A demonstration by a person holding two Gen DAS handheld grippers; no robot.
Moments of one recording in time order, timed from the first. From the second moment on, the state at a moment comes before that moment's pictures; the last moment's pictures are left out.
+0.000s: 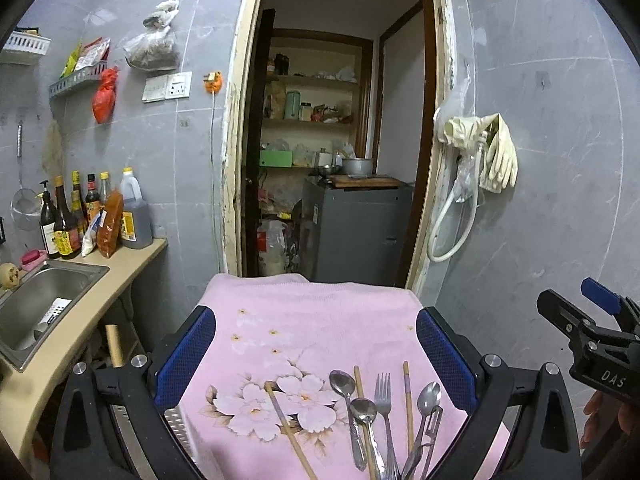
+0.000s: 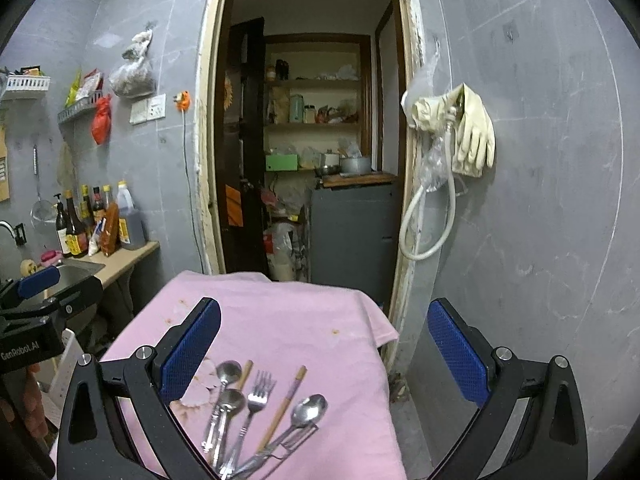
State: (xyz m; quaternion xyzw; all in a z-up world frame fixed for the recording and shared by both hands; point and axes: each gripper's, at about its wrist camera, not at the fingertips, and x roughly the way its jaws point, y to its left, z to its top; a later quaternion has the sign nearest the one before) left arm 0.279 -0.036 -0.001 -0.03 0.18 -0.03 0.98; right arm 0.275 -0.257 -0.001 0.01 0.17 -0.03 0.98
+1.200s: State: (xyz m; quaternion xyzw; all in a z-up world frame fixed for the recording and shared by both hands) left arm 0.417 -0.078 -0.154 -0.02 0.36 0.00 0.93; right arm 0.394 -0.292 -0.182 0.06 0.34 0.07 0.94
